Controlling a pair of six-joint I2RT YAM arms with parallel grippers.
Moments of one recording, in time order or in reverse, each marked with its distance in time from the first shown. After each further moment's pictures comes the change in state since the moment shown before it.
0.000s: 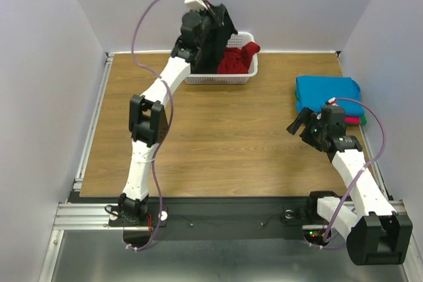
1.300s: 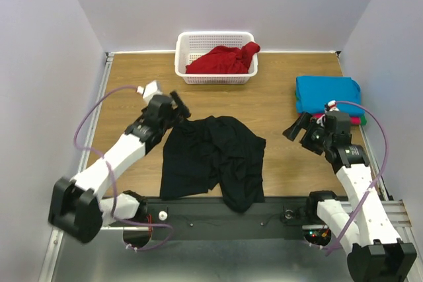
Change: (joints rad) left arm -0.042 -1.128 -1.408 -0.546 -0.291 -0.221; right arm 0.020 -0.177 0.016 -0.120 -0.118 -0.009
